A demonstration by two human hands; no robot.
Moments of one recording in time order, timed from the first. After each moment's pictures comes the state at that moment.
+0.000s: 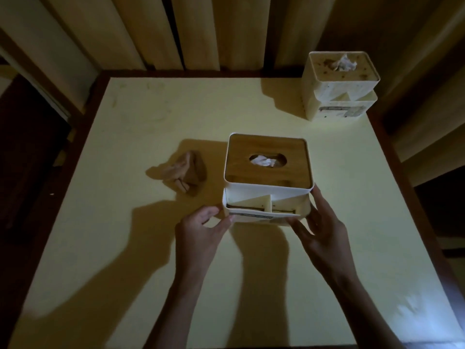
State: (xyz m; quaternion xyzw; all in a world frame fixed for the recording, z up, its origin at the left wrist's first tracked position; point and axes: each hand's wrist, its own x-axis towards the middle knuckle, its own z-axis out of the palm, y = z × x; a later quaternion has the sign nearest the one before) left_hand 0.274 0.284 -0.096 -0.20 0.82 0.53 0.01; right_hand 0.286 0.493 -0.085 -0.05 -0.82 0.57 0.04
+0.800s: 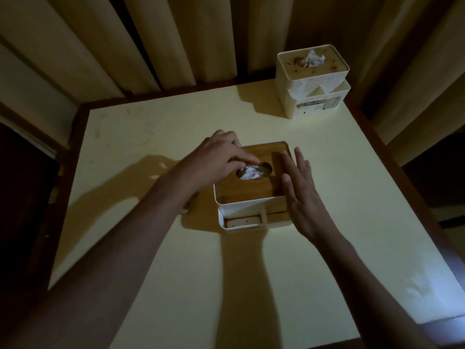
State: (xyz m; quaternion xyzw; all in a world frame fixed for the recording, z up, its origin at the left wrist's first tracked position) left_hand 0.128 0.301 -0.014 0.32 0.92 0.19 0.12; right_hand 0.233 0.488 -0.089 -0.03 -0.88 0.47 0.02
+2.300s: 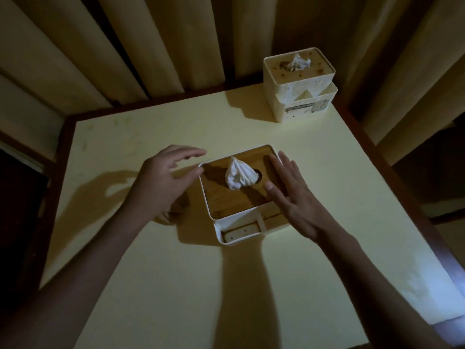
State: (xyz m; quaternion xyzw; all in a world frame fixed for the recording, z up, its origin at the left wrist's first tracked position) left_hand 0.143 0.250 -0.019 0.20 0.90 0.38 0.01; right_hand 0.224 0.503 -0.080 -0.02 -0.89 0.46 -0.05
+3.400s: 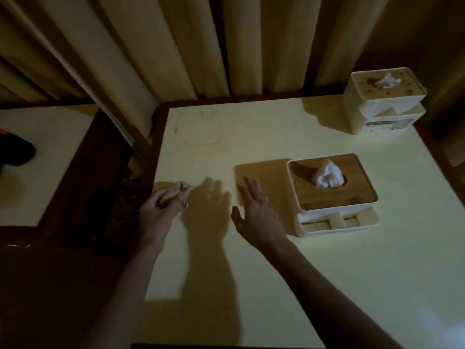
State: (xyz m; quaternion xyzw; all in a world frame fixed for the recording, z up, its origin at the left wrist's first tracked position) left_hand 0.218 0.074 -0.077 -0.27 0.74 0.61 -0.06; right_hand 0.225 0.288 -0.060 0.08 -0.95 0.30 -0.09
